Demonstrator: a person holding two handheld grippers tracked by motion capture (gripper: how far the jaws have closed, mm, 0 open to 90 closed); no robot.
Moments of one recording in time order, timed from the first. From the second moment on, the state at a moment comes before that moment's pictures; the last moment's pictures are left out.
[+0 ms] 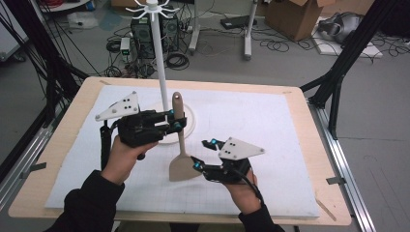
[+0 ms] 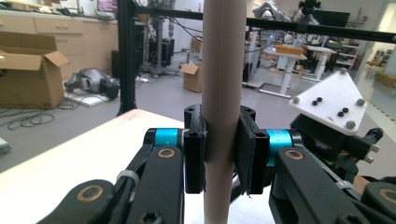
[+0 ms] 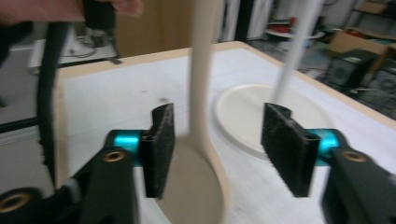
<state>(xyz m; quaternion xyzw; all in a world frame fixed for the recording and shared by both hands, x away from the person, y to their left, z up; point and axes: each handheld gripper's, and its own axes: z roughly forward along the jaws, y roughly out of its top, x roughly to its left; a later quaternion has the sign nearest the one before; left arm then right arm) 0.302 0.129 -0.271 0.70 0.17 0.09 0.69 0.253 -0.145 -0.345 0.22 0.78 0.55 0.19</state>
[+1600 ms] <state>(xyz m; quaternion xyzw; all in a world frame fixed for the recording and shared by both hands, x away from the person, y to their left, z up) 0.425 0.183 -0.188 0.70 0.19 0.06 0.69 0.259 -0.221 -0.362 0.29 0.76 0.54 0.24</state>
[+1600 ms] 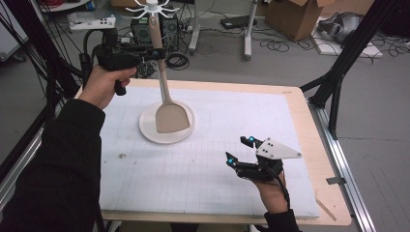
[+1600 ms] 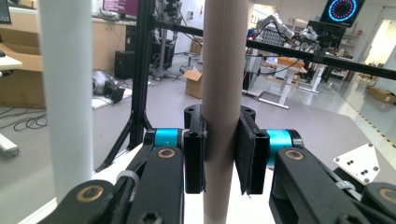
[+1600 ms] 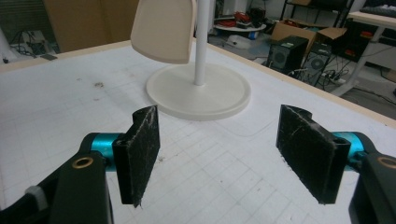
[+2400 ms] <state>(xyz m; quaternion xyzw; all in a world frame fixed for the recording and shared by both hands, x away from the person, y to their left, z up) 0.397 0.189 -0.207 0.71 0.21 0.17 0.65 0.260 -0.226 -0.368 0.30 0.76 0.53 0.24</state>
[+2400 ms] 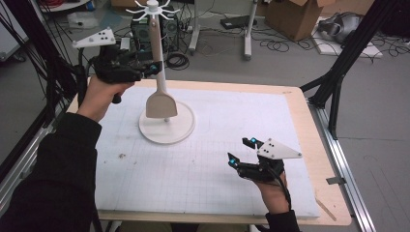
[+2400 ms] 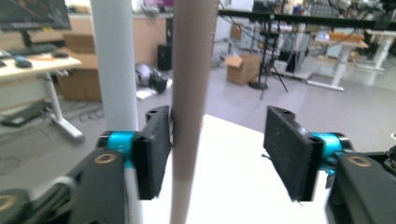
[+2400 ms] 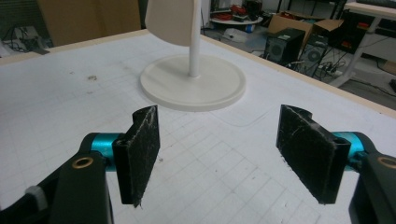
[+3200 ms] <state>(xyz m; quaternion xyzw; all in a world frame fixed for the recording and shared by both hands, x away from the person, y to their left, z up) 0.316 0.255 -0.358 0.69 0.27 0.22 0.63 0.267 -0.246 -0.396 0.35 0.76 0.49 0.25</state>
